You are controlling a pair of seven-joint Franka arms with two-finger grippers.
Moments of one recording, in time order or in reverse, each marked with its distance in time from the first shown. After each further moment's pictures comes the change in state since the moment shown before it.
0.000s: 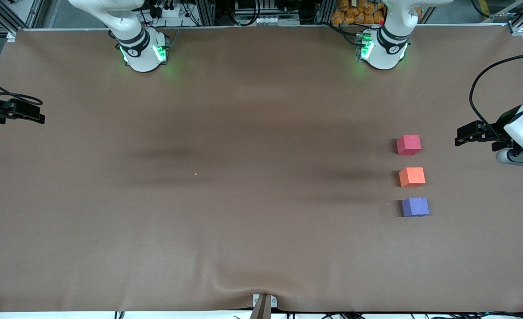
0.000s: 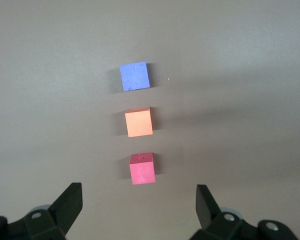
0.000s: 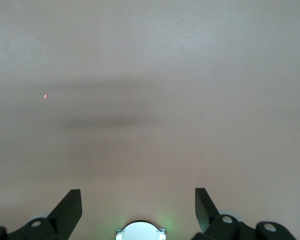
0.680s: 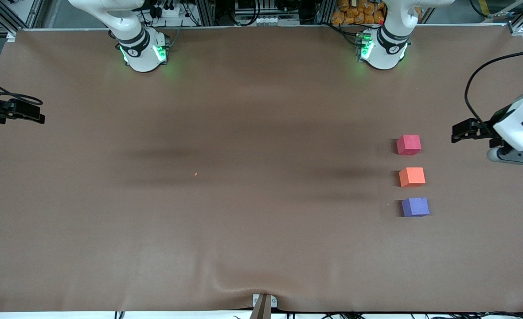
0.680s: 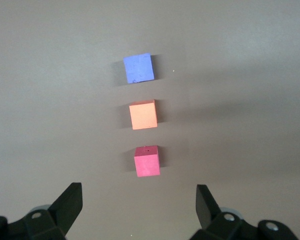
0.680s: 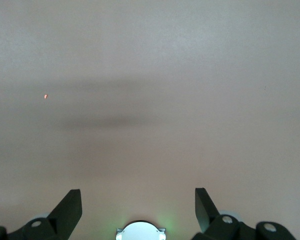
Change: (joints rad) left arm -0.057 -0.001 0.052 0.004 0.030 -0.026 -0.011; right arm 0.000 0.000 0.000 0.000 0.000 0.000 0.000
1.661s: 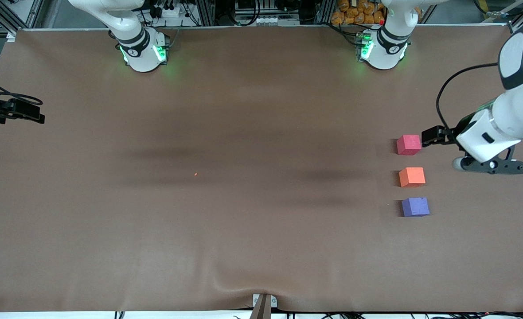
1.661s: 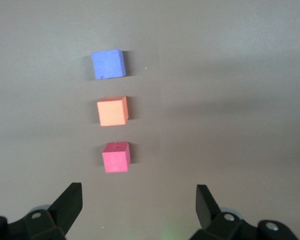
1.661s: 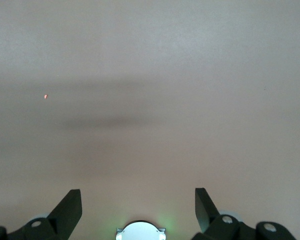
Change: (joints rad) left arm 0.107 0.057 -0.263 0.085 0.032 -0.084 -0.203; right arm 0.000 0.000 0.000 0.000 0.000 0.000 0.000
